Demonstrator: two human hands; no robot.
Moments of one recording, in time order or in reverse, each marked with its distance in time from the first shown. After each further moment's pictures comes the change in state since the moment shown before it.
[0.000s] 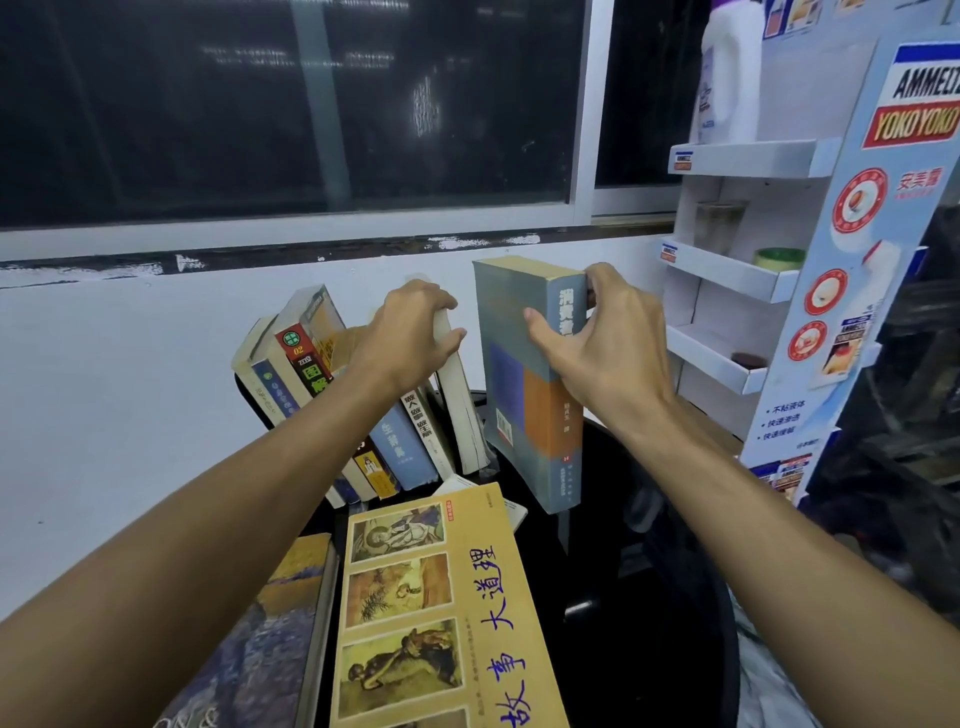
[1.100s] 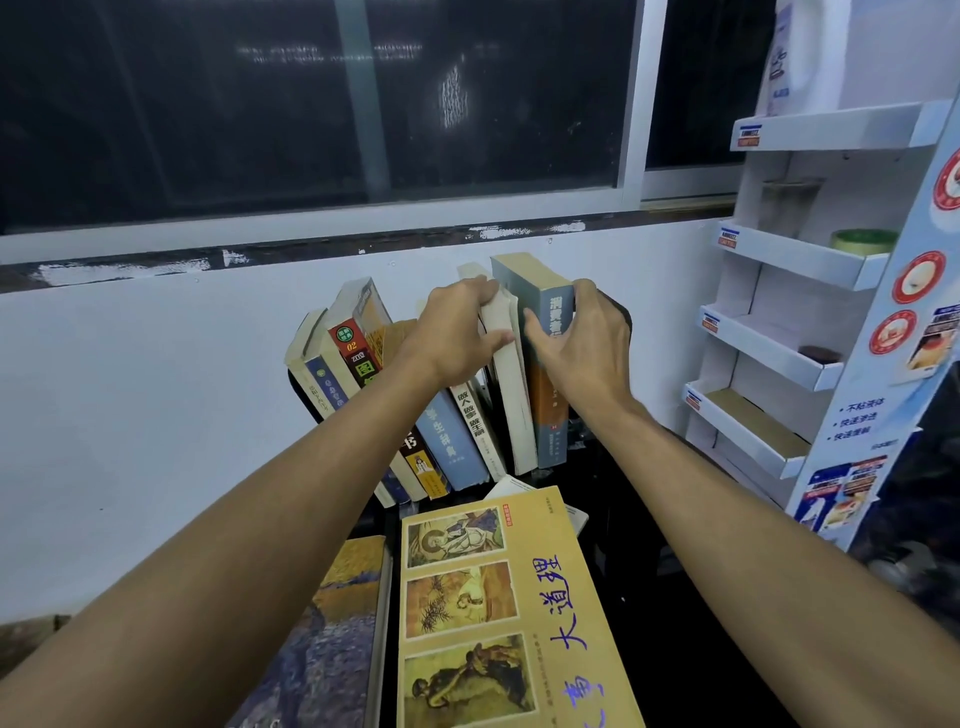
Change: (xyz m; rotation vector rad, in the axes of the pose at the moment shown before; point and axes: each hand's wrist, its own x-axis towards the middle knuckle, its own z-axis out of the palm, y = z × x) left_hand 0.004 -0.014 -0.004 -0.138 -0.107 0.032; right_hand 0.018 0.035 0.130 0.022 0.067 0.020
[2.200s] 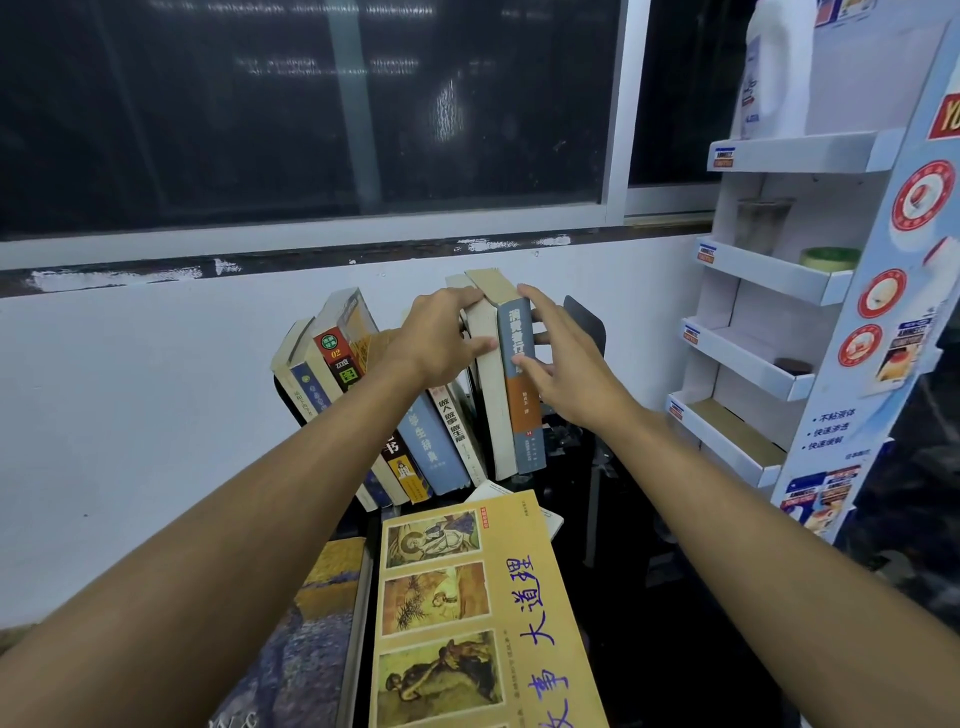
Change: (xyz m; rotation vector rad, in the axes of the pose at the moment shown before) left_hand 0.000 0.013 -0.003 -0.120 -0.017 -0.159; right_hand -0.004 0.015 -0.032 0.286 -0.564 -0.037
